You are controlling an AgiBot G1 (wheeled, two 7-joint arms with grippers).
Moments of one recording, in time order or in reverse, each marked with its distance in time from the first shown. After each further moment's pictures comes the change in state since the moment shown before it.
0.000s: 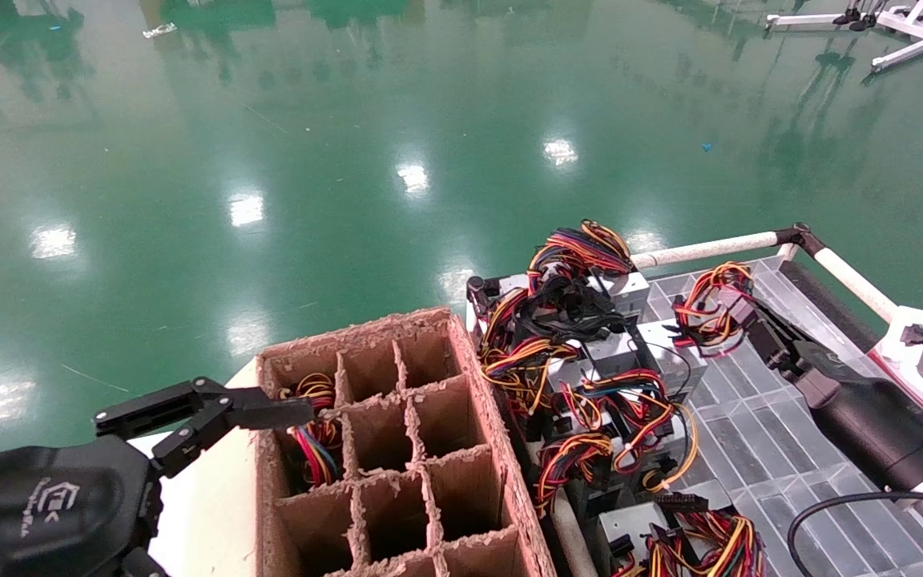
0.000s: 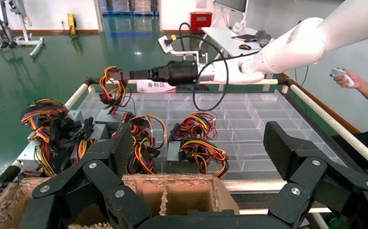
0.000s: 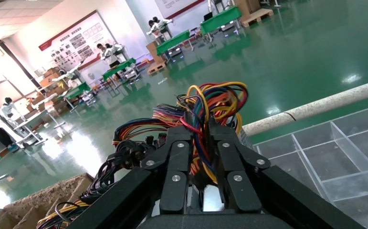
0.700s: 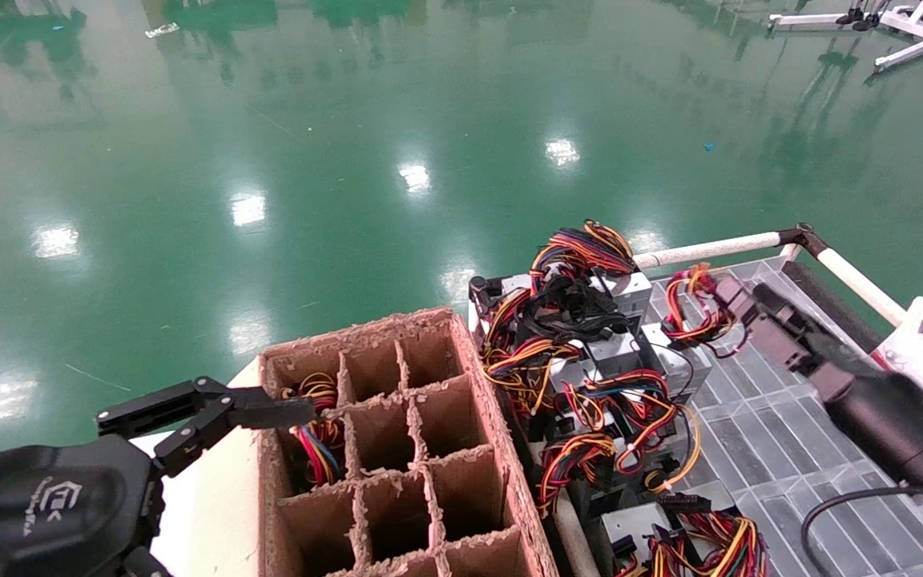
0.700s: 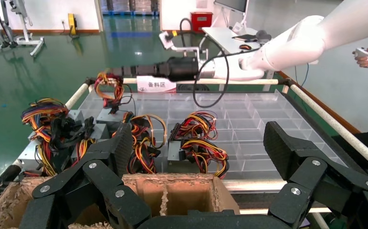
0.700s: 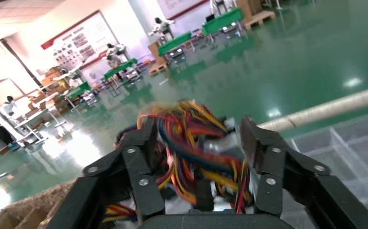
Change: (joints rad) left arm 0.000 0.000 0.000 0.000 0.000 0.000 0.000; right arm 0.007 0.029 -0.004 0.019 -0.008 -0.037 0.022
